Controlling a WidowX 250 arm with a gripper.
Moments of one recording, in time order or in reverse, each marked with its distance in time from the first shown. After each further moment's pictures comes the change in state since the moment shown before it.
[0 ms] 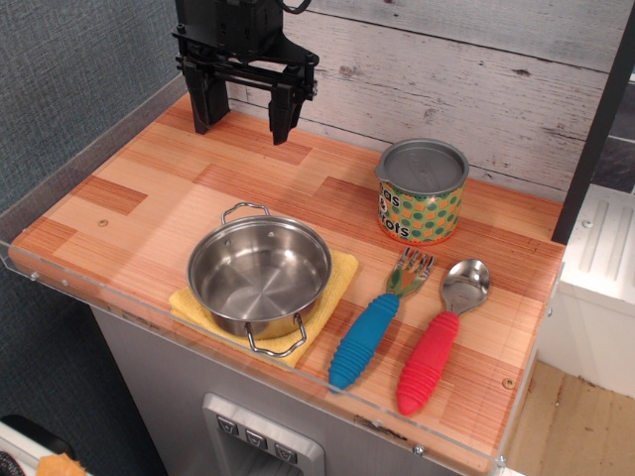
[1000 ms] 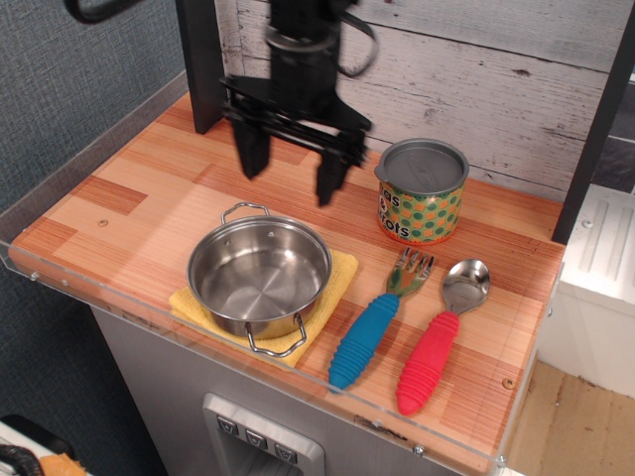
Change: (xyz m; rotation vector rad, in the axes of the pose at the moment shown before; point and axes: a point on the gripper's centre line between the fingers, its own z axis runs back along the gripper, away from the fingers) arm -0.039 -0.060 -0.006 0.004 0.028 -0.150
